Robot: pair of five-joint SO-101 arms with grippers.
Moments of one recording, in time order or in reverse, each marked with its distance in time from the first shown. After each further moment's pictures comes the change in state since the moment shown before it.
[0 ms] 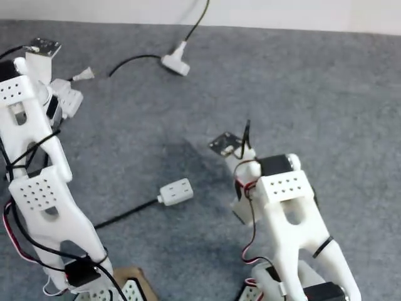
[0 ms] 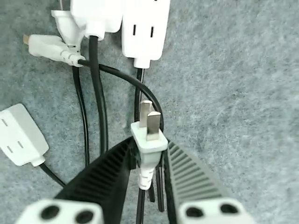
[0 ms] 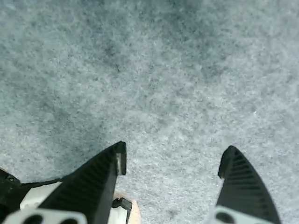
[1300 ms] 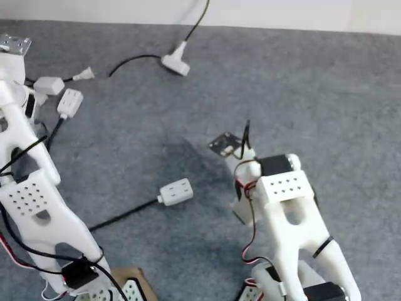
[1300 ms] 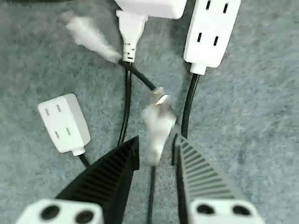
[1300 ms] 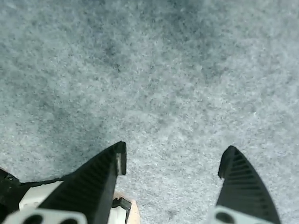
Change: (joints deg) left arm -6.5 0.2 -3.0 -4.2 0.4; right arm 0.0 0.0 0.0 0.0 0.4
